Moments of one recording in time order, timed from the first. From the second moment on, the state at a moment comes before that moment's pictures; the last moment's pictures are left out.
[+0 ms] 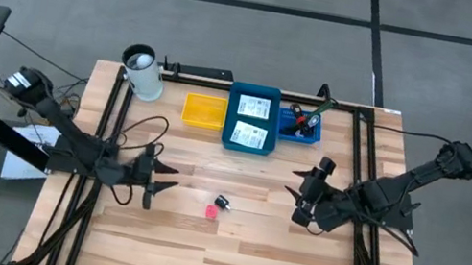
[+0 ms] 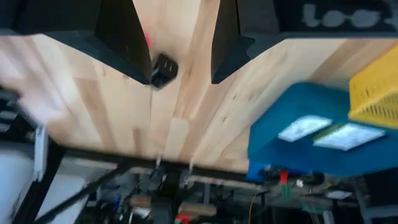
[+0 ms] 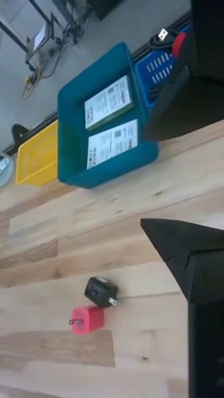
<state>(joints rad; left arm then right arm) -0.57 1.07 0.13 0.72 -0.75 -0.28 0.54 1.12 0.88 -0.69 0.79 0.41</state>
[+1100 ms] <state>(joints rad) -0.55 2.18 0.42 1.54 -0.50 -0.27 0.78 1.13 0.88 -0.65 0.79 0.56</state>
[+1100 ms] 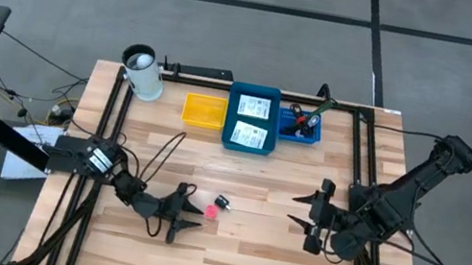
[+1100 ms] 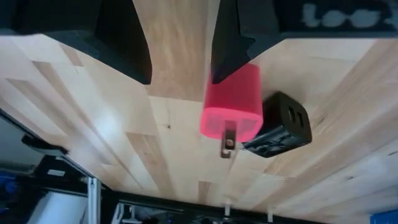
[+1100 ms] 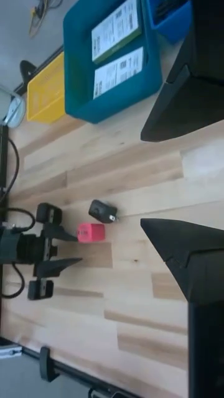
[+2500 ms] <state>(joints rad) -0.39 2.18 0.56 1.30 -0.42 -0.15 0.82 1.13 0.88 -0.66 0.78 0.60</state>
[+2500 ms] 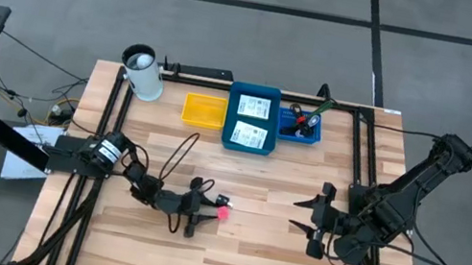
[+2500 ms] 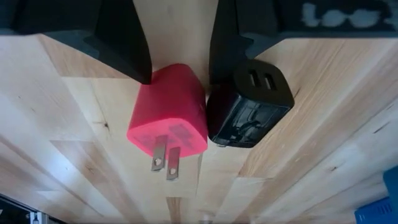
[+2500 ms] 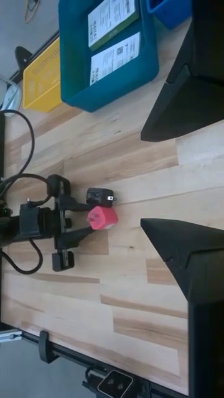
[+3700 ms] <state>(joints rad) -0.40 2.18 0.63 1.24 -0.37 -0.22 0.82 1.13 0.88 -0.67 0.76 0.60</state>
